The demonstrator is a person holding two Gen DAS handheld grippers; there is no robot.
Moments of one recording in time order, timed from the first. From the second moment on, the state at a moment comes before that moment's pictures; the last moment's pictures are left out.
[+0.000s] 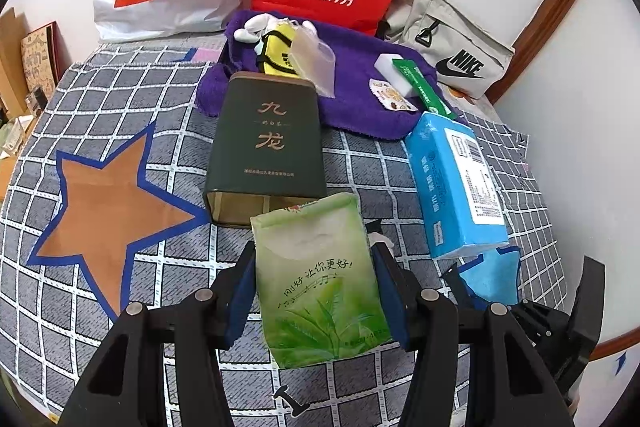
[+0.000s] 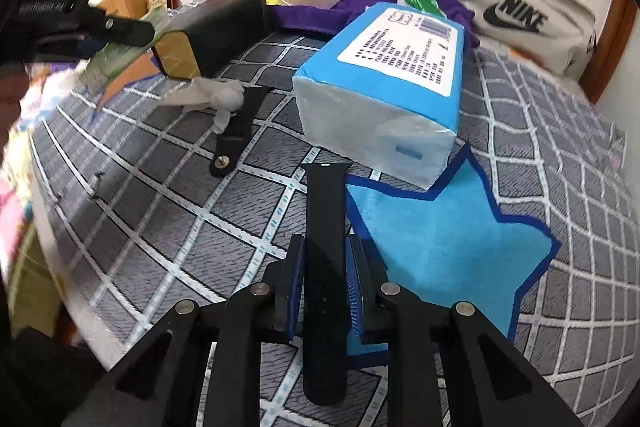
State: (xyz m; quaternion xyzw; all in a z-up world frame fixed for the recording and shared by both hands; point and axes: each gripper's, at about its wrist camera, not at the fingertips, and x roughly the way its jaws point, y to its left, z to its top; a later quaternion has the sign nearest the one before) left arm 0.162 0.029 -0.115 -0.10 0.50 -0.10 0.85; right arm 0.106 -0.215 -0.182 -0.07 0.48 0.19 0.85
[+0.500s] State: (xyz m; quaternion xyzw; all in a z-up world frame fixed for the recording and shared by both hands) left arm 0.183 0.037 -0.088 -0.09 0.48 -0.10 0.87; right arm 0.131 -0.214 -0.103 -0.03 0.42 0.22 0.88
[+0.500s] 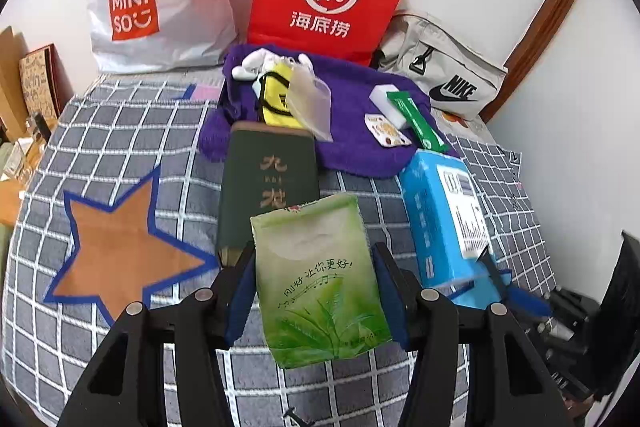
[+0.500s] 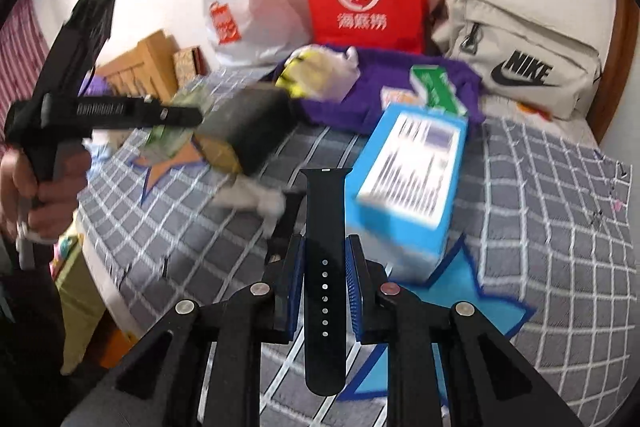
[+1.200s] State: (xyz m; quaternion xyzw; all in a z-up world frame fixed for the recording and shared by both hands) left arm 0.280 0.036 -0.058 -0.06 0.46 -0.08 0.88; right arm 0.268 -0.193 -0.049 -0.04 0.38 0.22 0.90
